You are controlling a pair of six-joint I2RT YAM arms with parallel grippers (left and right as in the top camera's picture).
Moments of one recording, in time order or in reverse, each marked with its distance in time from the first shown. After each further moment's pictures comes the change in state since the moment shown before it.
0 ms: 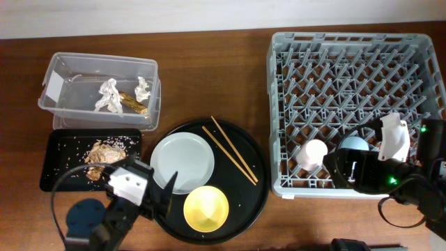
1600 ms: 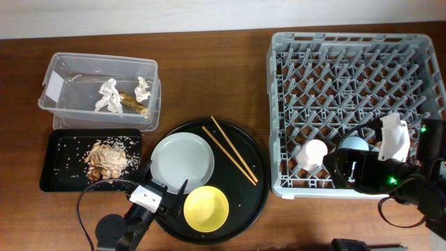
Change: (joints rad) left arm 0.000 -0.376 -0.569 0.361 0.062 0.018; right arm 0.000 0.000 0.000 0.000 0.000 -0.001
